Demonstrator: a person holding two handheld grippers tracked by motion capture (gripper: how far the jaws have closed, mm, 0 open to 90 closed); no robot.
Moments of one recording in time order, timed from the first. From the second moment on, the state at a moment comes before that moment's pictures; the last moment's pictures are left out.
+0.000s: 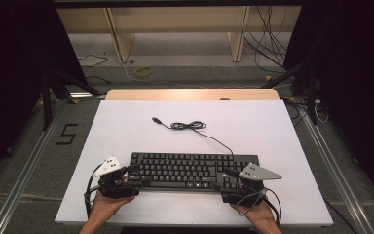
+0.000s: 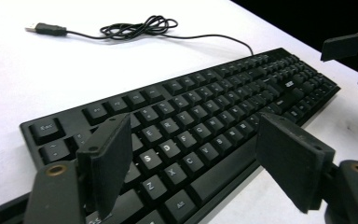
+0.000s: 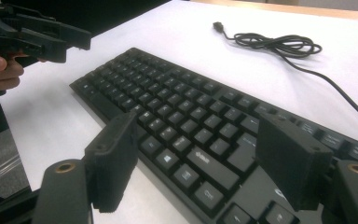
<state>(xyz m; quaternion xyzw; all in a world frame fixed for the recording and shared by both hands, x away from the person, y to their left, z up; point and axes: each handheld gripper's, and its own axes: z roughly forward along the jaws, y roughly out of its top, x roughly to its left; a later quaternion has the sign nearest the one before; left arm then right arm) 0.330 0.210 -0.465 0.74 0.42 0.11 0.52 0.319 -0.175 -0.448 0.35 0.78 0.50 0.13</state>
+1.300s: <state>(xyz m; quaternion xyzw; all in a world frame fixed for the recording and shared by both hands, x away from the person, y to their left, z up) 0.335 0.223 -0.475 0.77 0.46 0.11 0.43 0.383 -0.050 -0.457 0.33 0.83 0.44 0.08</state>
